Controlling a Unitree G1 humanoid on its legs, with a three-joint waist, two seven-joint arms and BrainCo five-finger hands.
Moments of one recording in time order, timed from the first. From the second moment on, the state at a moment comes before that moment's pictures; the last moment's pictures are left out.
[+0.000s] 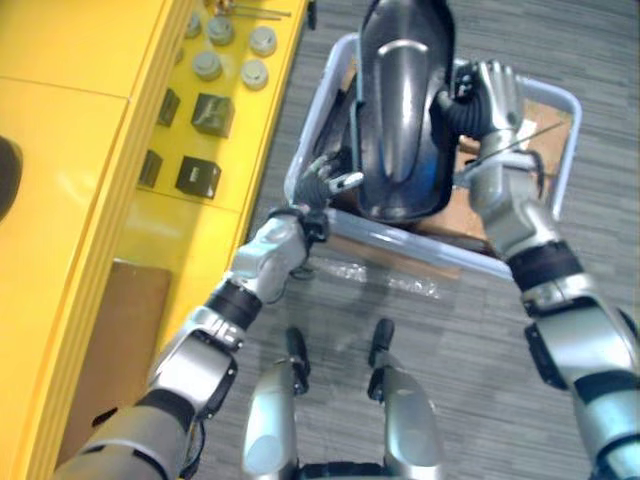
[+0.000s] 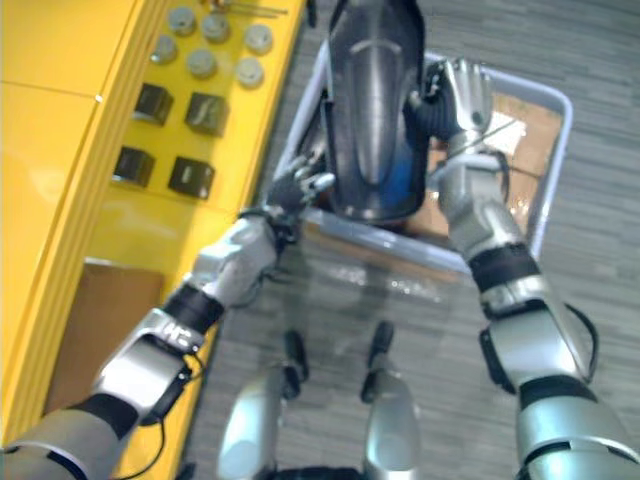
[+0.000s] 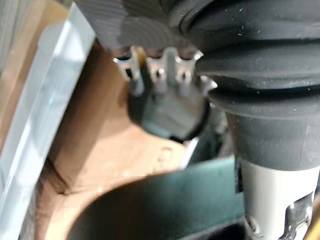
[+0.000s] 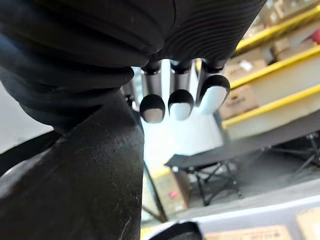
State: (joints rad) left arm -0.92 0.21 -0.41 0.54 -0.86 0.15 0.19; right arm -1.05 -0.54 0.37 0.68 -0.57 -0.02 -0.46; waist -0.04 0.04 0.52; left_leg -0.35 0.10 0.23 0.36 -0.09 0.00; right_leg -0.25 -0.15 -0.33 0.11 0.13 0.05
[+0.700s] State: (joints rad) left arm -0.92 0.20 -0.42 0.61 -0.87 0.13 0.20; right arm -0.97 -0.49 0.40 0.69 -0.61 -0.07 -0.46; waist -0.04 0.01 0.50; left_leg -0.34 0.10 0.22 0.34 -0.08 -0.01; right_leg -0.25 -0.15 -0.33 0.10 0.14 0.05
